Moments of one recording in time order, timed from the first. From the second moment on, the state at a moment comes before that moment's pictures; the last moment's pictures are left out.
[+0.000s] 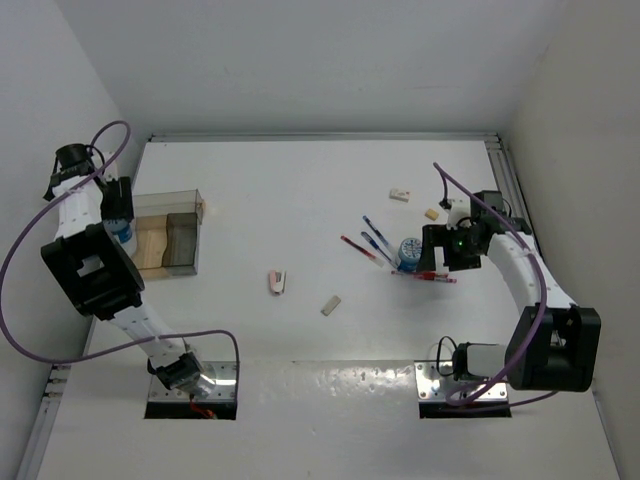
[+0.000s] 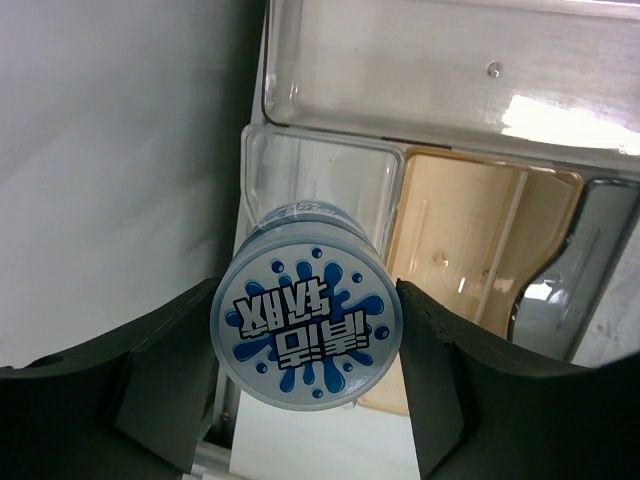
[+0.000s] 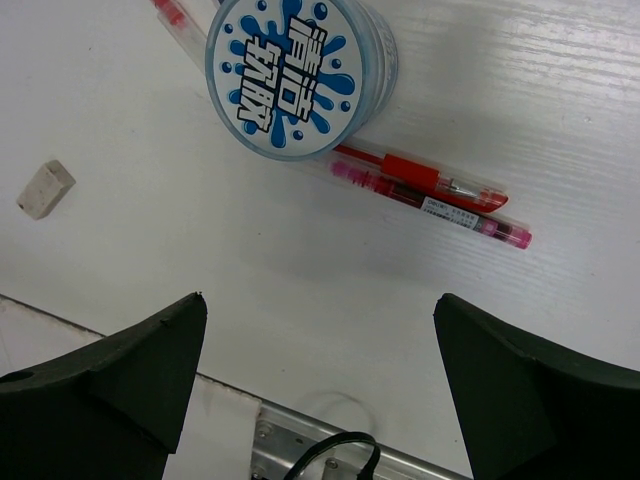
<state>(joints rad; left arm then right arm) 0.54 1.77 1.53 -0.75 -0.02 0.34 -0.07 1.29 0.85 -0.77 -0.37 -0.12</state>
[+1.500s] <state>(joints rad) 0.59 1.84 1.45 -0.57 0.26 0.34 -0.06 1.19 0.84 -0.80 -0.32 -0.18</state>
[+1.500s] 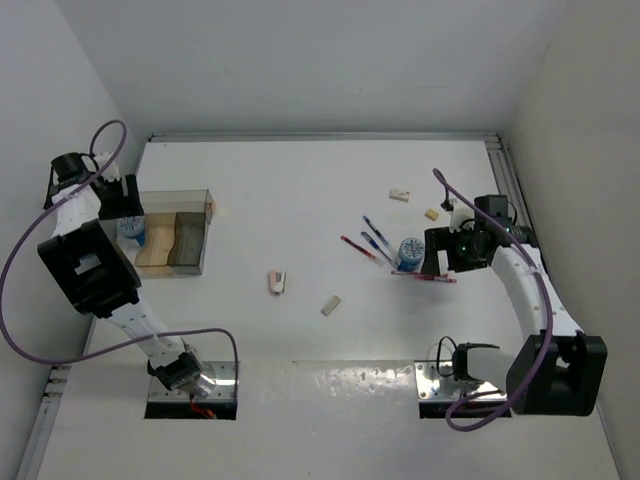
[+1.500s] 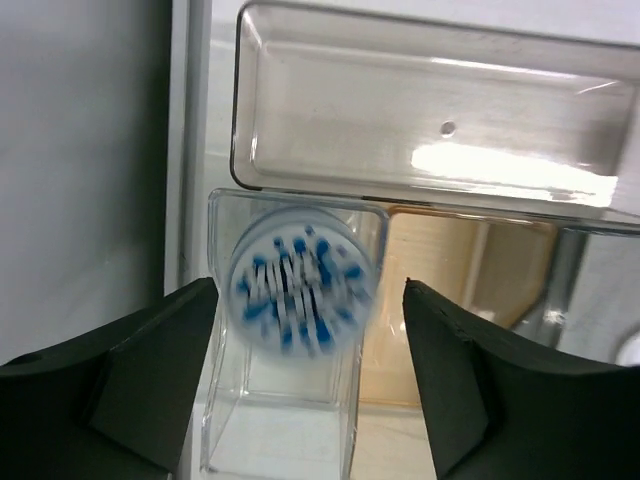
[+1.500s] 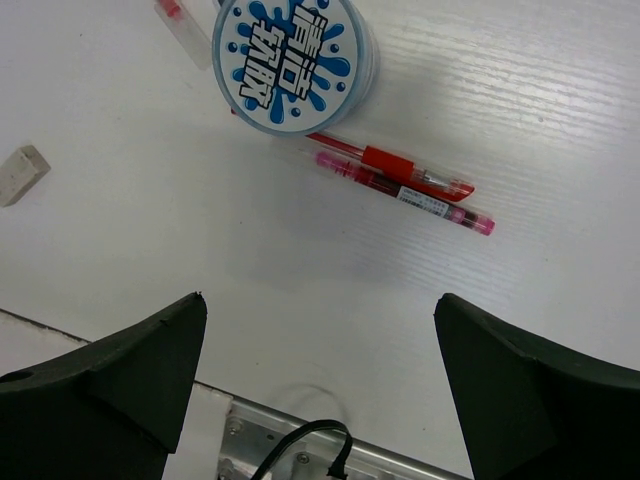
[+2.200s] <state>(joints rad) 0.41 1.59 1.49 -0.67 0.42 0.46 -0.11 1.10 0.63 -0.67 -0.32 -0.21</state>
